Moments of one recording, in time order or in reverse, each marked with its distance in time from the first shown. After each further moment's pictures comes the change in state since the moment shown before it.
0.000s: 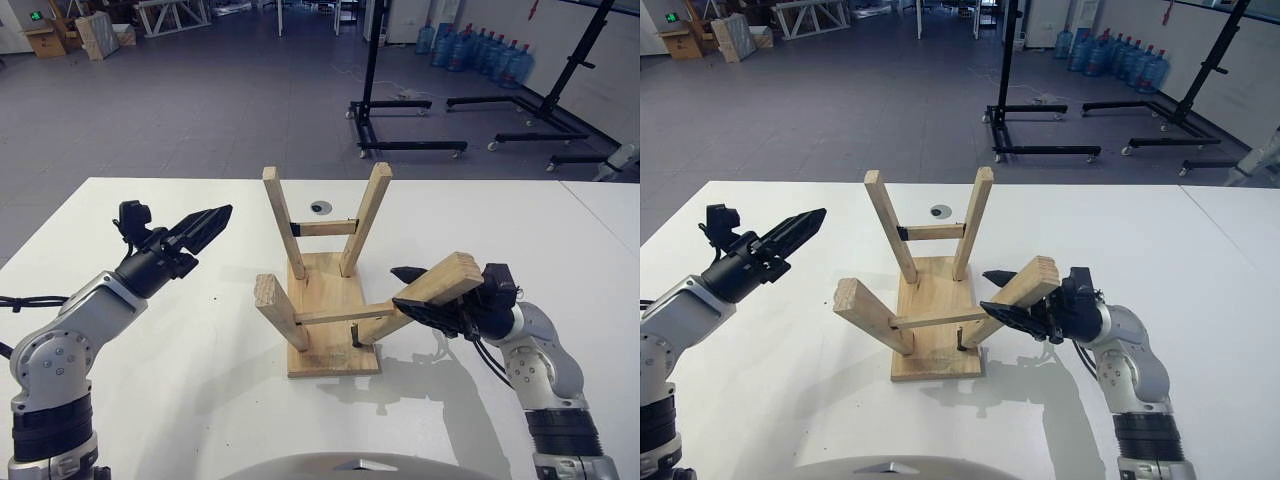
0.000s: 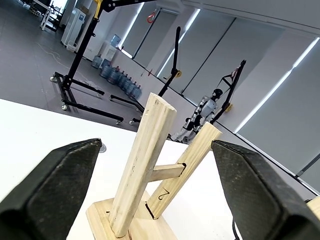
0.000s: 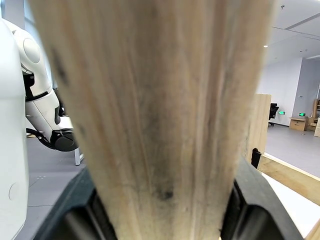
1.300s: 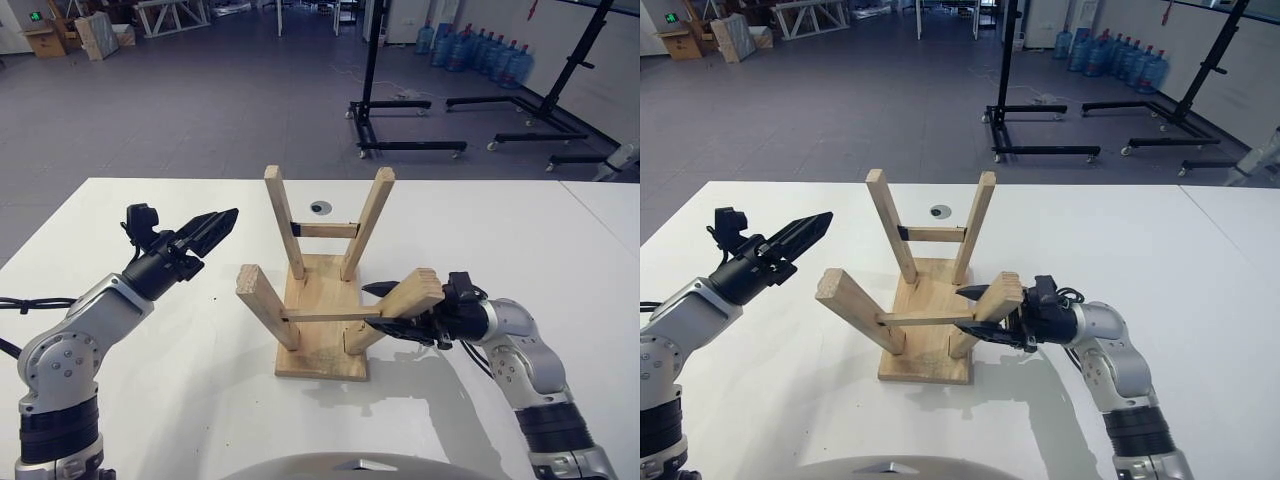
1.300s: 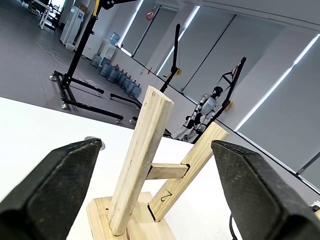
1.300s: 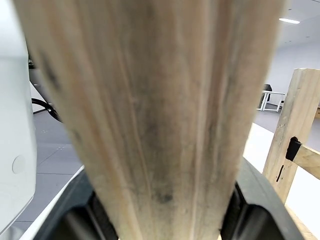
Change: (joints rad) left arm 0.007 -0.025 -0.022 -0.010 0.032 -0.007 0.000; right arm -0.024 -0.026 0.158 -0.020 -0.110 -0.047 -0.039
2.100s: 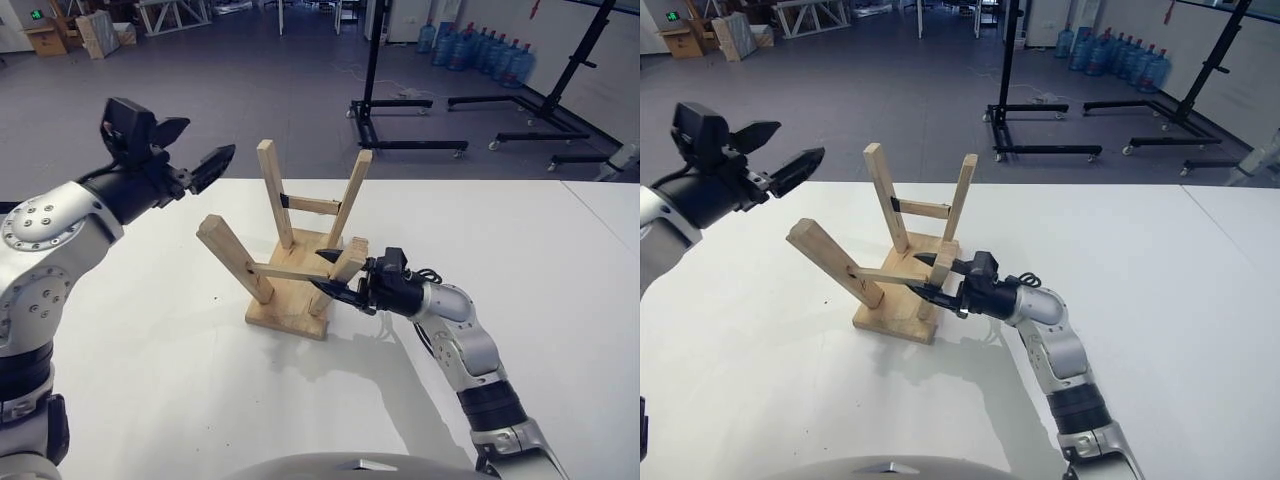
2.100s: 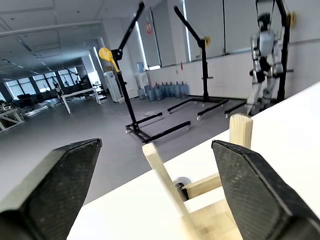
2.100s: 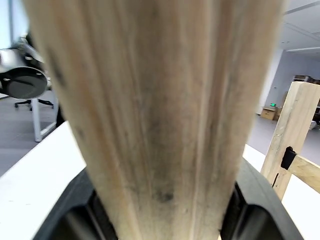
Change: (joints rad) left arm -0.363 0.369 -0.223 -0.158 0.522 -0.034 0.054; right arm -0.144 0.233 0.139 0.081 -0.283 -0.095 -0.374
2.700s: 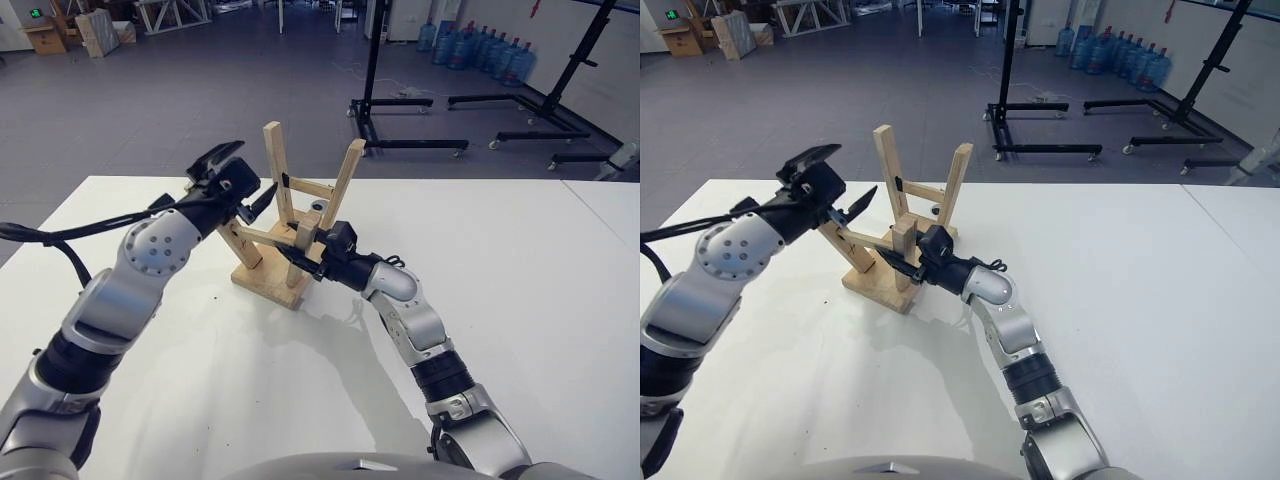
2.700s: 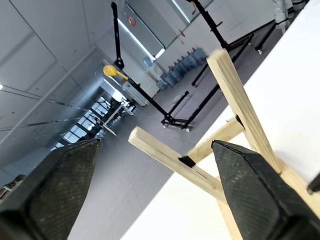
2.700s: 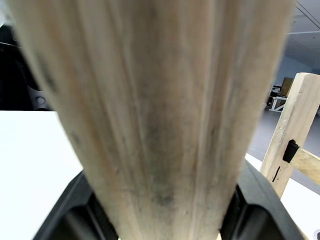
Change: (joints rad) left arm 0.036 -0.133 -0.394 0.088 0.674 -0.284 -0.039; right arm -0.159 0.152 0.076 0.173 -0.186 0.004 -0.284
